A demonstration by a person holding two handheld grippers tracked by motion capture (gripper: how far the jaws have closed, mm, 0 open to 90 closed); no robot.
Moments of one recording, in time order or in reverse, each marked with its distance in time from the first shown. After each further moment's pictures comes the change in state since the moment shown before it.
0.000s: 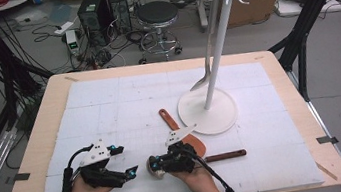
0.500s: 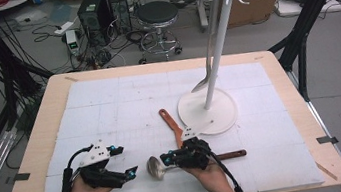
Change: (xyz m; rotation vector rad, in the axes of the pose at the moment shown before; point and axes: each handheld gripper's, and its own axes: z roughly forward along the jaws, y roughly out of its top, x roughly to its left) left arm 0.000 -0.001 0.000 0.005 -0.002 0.003; right arm -0.006 -0.006 -0.039 -0.035 -0.054 0.013
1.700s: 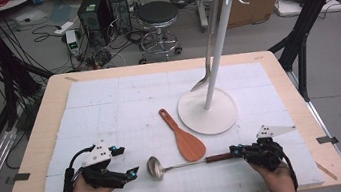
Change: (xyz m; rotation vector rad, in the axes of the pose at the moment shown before) left arm -0.001 0.000 0.003 0.012 -0.002 0.008; right arm -0.036 -0.082 -0.158 -0.071 -0.336 0.149
